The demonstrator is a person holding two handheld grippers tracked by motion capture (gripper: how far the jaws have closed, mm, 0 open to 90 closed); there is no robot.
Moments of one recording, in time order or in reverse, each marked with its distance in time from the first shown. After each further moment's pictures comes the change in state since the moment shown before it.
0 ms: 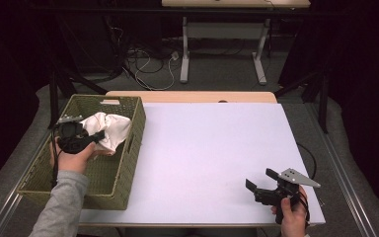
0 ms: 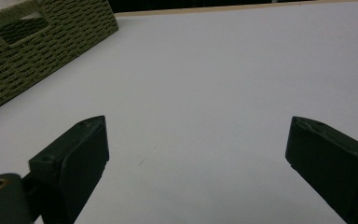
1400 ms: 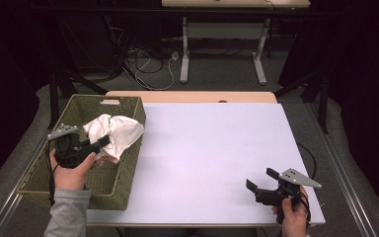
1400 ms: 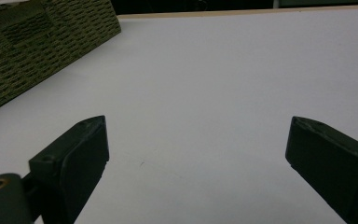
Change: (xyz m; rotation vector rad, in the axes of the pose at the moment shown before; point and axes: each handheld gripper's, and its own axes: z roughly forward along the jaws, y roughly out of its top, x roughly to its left) left arm -0.029 -0.019 -0.032 -0.128 -0.164 0.010; right arm 0.000 0.002 -0.002 -0.012 0.008 -0.015
